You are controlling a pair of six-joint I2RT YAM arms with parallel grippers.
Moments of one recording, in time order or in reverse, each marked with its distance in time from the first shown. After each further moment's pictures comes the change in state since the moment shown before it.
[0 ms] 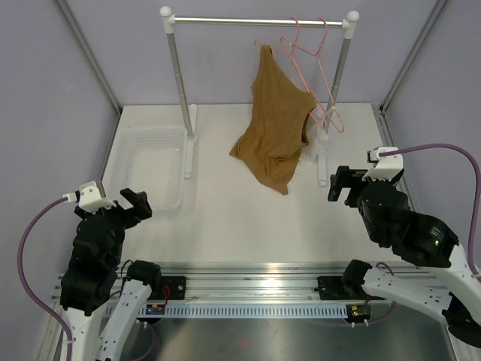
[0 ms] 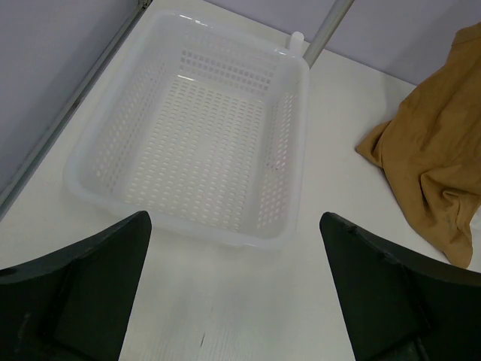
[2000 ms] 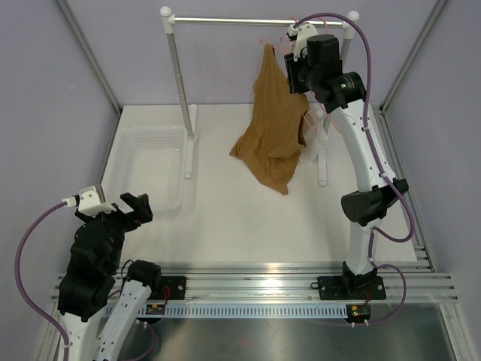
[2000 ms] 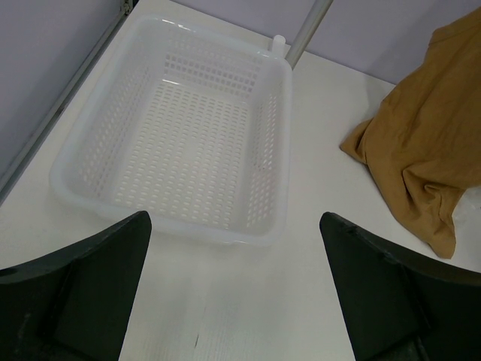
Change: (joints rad) left arm -0.046 -0.049 -0.013 0.000 -0.001 -0.001; right arm -0.544 1.295 1.304 0.004 -0.778 -0.472
